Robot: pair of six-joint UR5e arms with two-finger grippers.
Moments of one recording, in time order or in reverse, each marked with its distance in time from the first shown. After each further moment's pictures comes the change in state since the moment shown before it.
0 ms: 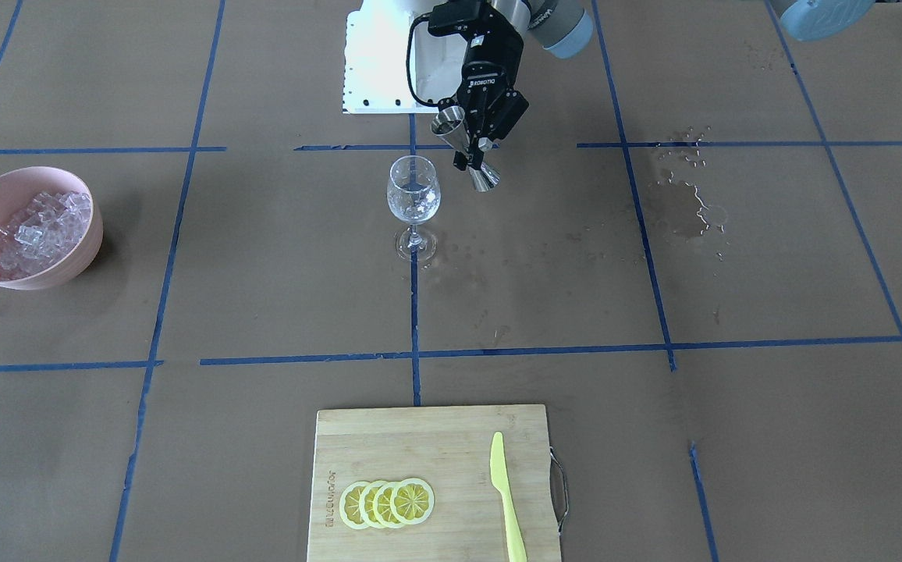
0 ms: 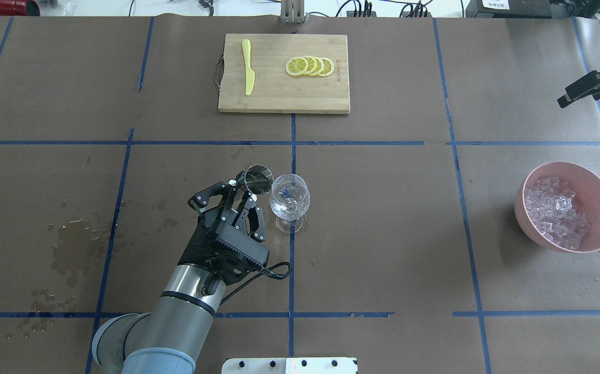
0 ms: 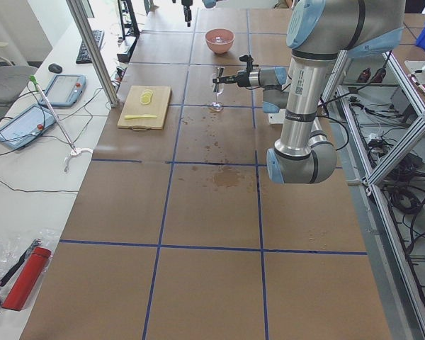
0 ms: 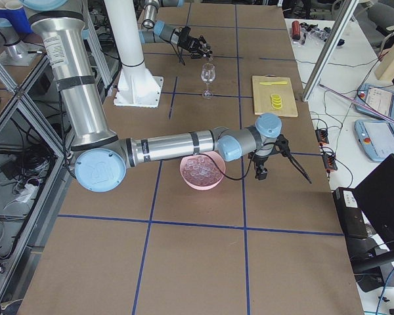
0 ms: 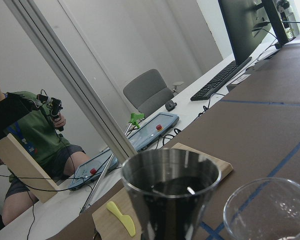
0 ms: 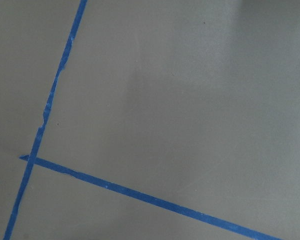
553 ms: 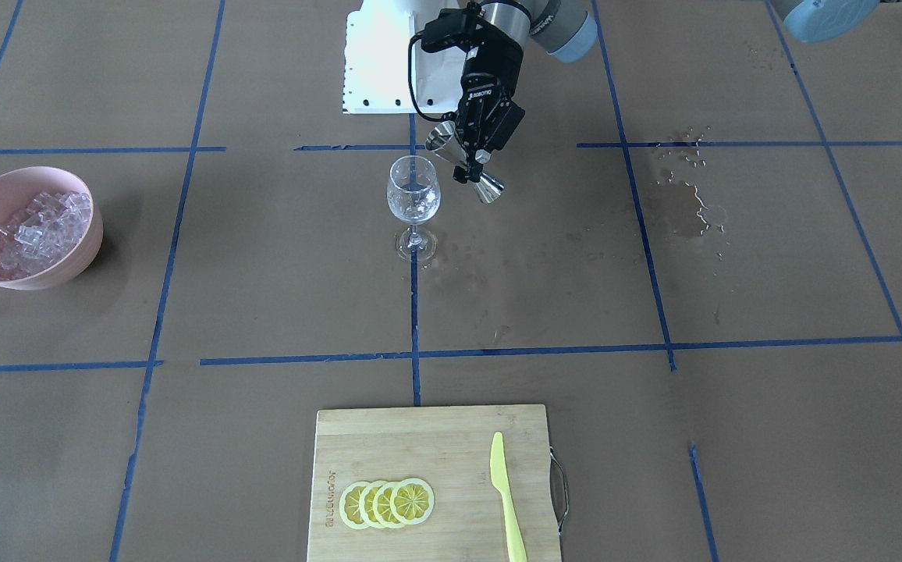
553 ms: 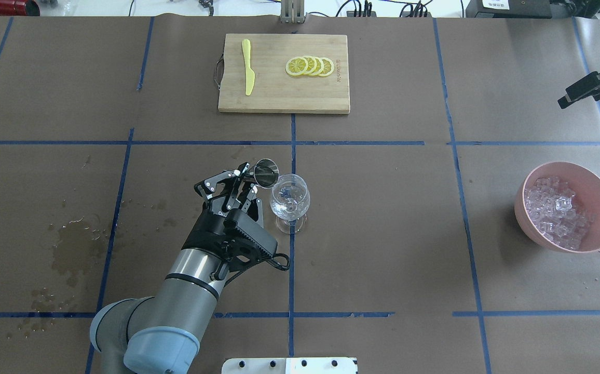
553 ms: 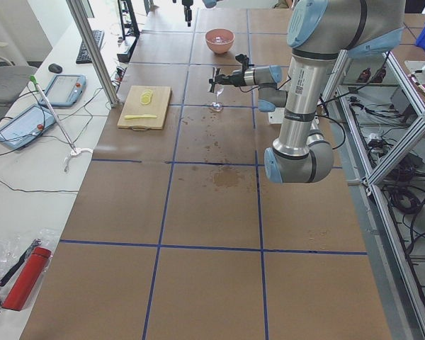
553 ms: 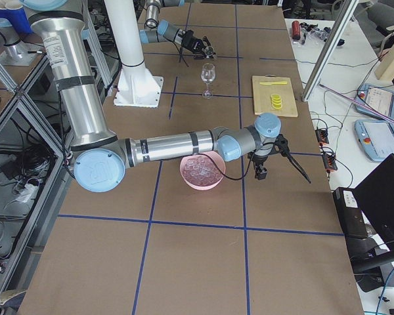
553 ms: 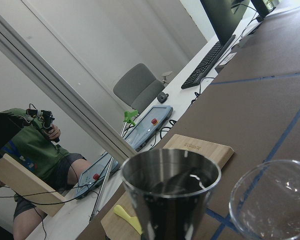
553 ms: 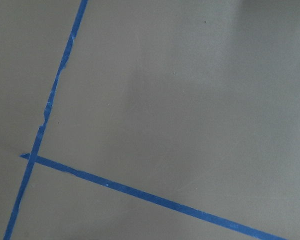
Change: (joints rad) left arm -0.044 -0.015 0.000 0.084 -0.068 0.129; right arm 0.000 -0.004 0.005 0.000 0.000 0.000
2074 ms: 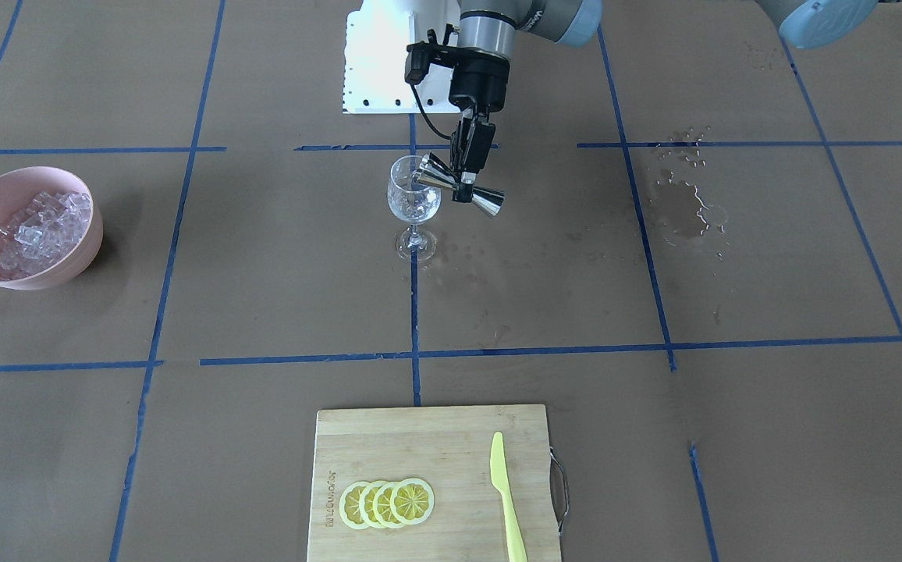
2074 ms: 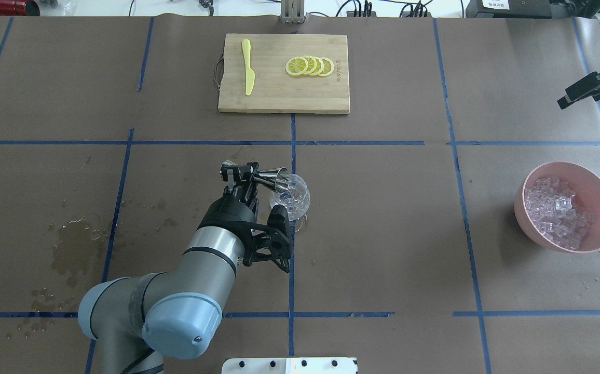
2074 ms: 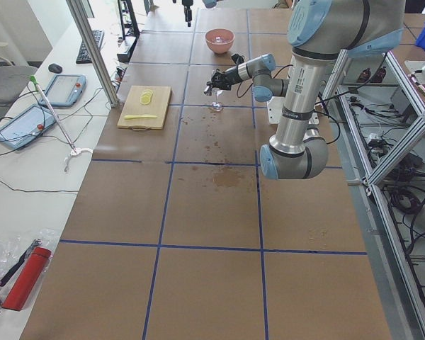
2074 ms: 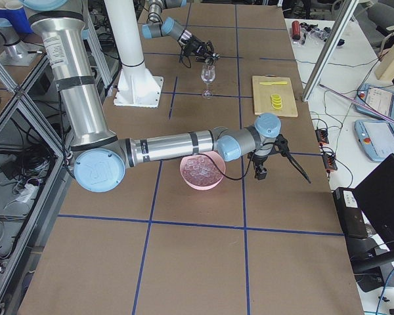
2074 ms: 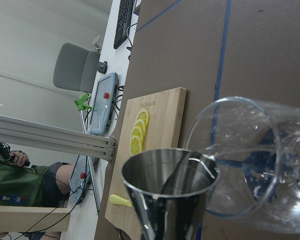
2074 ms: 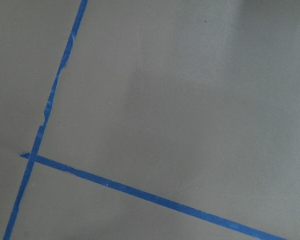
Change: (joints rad) left arm -0.055 -0.046 -0.076 0.376 -0.183 0.332; right arm -0.001 0.000 -0.001 0.000 0.000 -0.002
